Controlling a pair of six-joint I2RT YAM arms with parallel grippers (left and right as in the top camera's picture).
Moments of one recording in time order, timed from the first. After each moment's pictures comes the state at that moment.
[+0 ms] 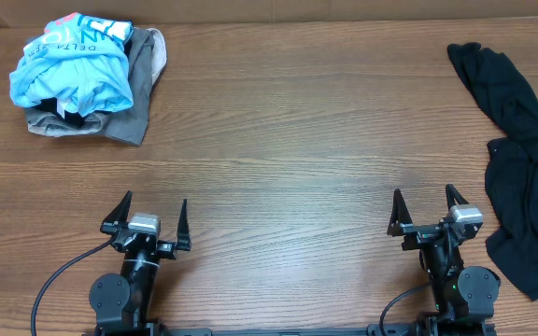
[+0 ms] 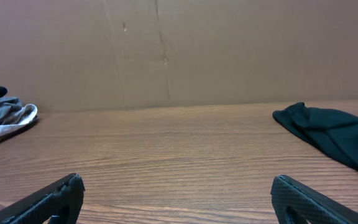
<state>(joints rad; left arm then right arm) 0.10 0.02 0.01 -0.04 0.23 0.08 -0.03 0.01 0.02 -0.02 -0.15 0.09</state>
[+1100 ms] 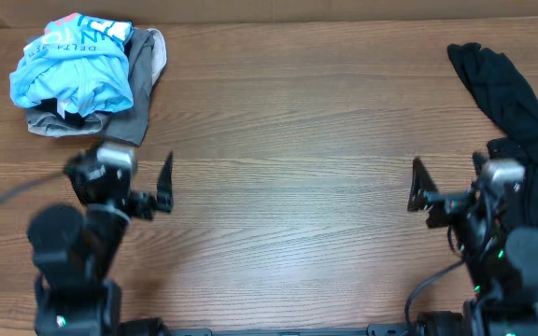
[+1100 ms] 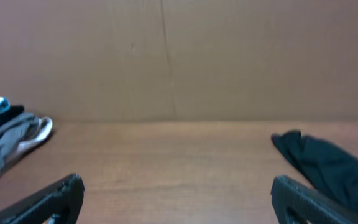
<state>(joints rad) 0.10 0.64 0.75 -0.32 0.28 0.15 -0.03 0.46 0.62 -0.29 -0.17 0.07</state>
